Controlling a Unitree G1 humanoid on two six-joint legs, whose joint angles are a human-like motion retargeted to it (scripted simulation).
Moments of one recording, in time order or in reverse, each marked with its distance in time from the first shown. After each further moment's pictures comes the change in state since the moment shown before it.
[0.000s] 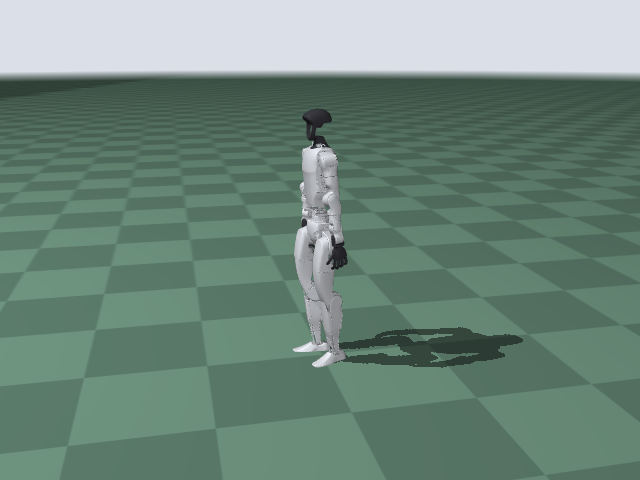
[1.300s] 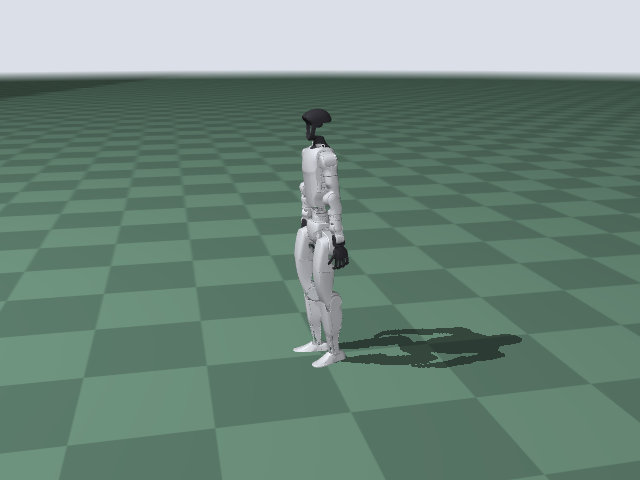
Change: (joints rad) left arm -0.003 0.014 -0.017 0.002 0.010 0.004 -0.002; right arm -0.004 -0.016 -0.005 -0.001 -0.019 -0.001 -0.016; waist 0.006 0.010 0.011; left_leg 0.000 0.003 0.003 0.003 0.003 -0.002; right_leg 0.005 0.003 0.003 0.002 -0.005 -0.003
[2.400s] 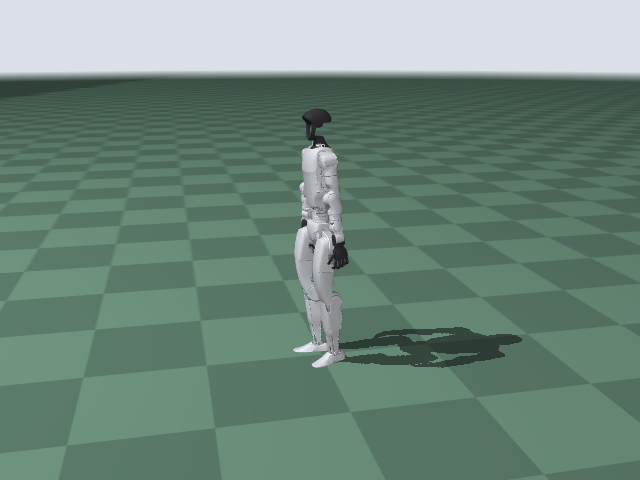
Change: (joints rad) left arm 0.001 -0.012 0.006 -0.001 0.002 -0.001 0.004; right arm 0.004 0.005 0.003 -0.002 -0.005 -0.002 0.001; waist -0.002 0.003 -0.003; left_leg -0.002 0.000 -0.002 -0.001 0.002 -0.002; right_leg 0.000 0.001 -0.003 0.001 -0.005 -0.002
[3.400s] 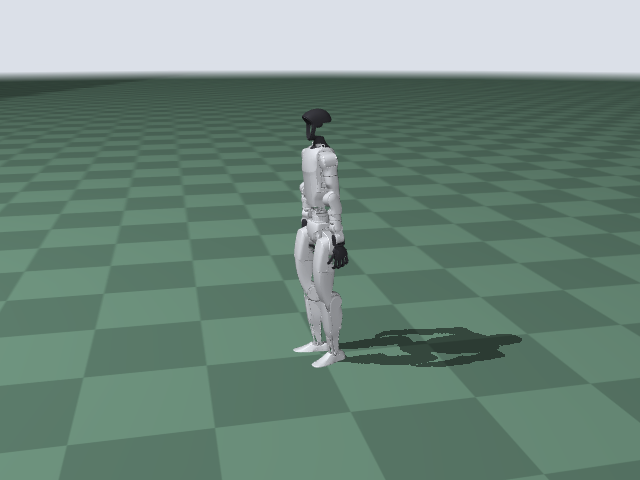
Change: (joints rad) left arm 0.002 -0.008 0.005 0.001 0.001 -0.002 -0.002; right arm 0.004 0.005 0.003 -0.002 -0.007 0.006 0.003; waist -0.001 -0.001 -0.001; left_leg -0.001 0.001 0.000 -0.001 0.000 -0.001; right_leg -0.001 0.002 -0.001 0.001 -0.004 -0.001
